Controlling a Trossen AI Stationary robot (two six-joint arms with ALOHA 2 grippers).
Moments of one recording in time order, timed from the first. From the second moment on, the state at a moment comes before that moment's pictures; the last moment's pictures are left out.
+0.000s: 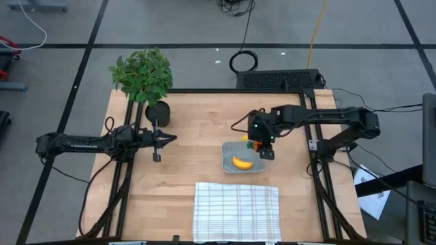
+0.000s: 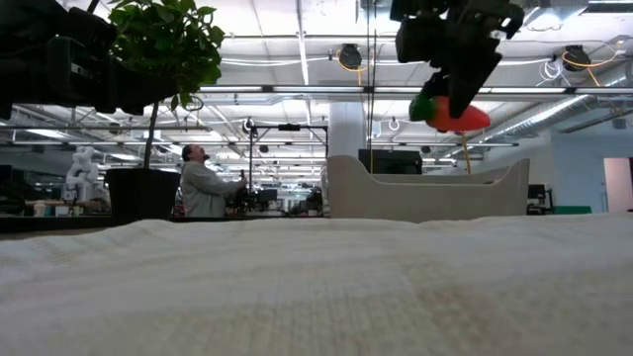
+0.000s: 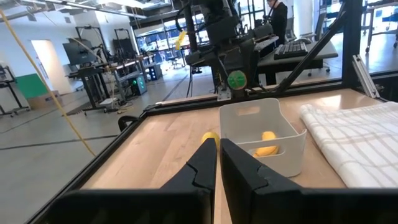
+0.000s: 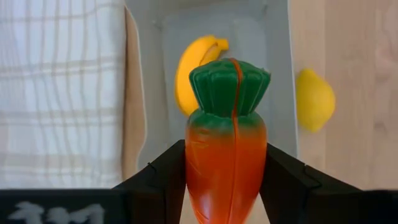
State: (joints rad) left arm 0.10 0.40 0.01 0.41 0.02 0.19; right arm -0.13 1.45 1.18 -0.98 -0.24 -0.04
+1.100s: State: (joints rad) left arm 0.10 0.40 0.01 0.37 0.02 0.20; right arm -0.09 1.59 0.97 -0.64 -0.23 0.06
